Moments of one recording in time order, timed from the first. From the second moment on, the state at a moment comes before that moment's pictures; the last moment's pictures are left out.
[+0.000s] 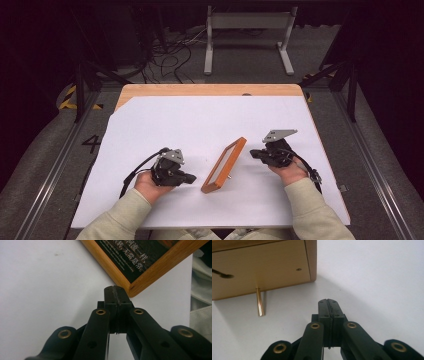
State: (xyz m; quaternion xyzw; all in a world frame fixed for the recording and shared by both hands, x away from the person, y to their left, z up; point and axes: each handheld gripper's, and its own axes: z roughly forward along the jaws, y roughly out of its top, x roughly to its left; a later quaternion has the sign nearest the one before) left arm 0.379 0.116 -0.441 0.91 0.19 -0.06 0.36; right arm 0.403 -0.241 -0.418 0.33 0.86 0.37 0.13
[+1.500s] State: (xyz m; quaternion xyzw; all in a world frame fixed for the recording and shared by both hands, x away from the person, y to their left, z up) left arm 0.357 0.031 -0.453 0.93 0.11 -0.11 0.33; right arm 0.360 -0.270 -0.417 0.34 0.85 0.38 0.13
